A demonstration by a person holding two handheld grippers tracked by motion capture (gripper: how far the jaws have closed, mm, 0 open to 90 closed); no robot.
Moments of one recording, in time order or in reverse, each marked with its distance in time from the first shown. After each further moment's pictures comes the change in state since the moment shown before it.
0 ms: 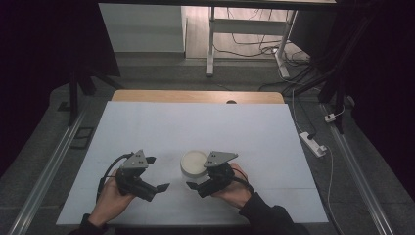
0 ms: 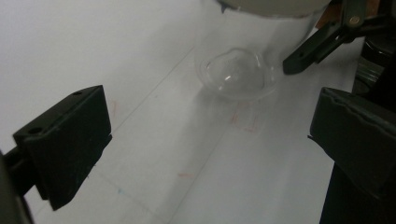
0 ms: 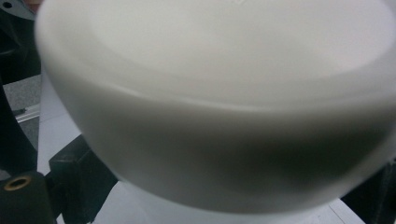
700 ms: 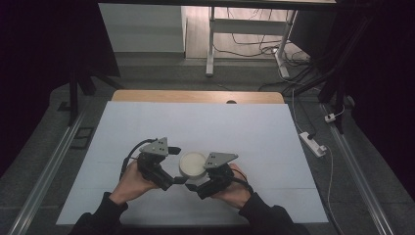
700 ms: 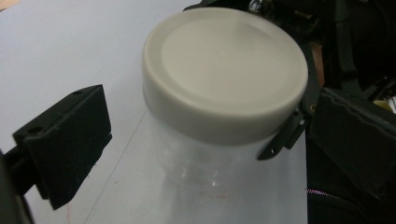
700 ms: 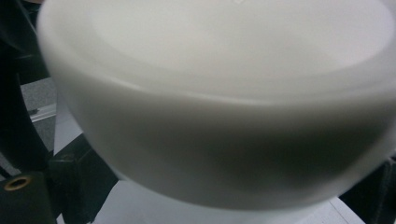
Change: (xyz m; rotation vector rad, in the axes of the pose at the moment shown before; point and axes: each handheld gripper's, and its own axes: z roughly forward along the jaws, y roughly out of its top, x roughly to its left) left arm 0.007 0.054 0.032 -0.048 -0.230 0.133; right arm 0.003 0.001 -0.001 -0.025 0.038 -0.014
